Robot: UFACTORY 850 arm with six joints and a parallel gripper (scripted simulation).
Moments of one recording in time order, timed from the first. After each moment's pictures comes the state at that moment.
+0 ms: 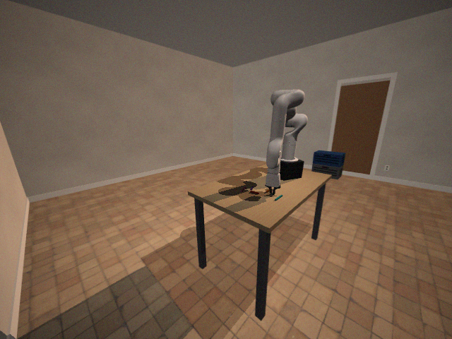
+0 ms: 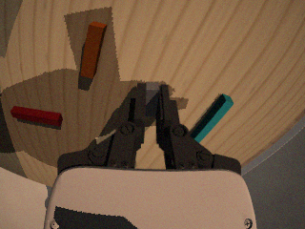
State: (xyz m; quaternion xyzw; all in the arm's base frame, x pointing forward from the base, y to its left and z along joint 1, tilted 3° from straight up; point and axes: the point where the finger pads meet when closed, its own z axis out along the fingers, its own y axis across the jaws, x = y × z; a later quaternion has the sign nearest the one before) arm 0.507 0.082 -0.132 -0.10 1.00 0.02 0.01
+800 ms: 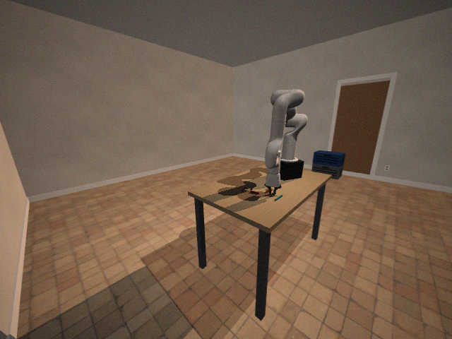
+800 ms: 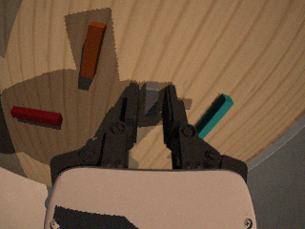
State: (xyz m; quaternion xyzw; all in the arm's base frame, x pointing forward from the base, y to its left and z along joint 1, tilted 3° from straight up) arm 0.507 0.082 -0.132 -0.10 1.00 0.02 0.01
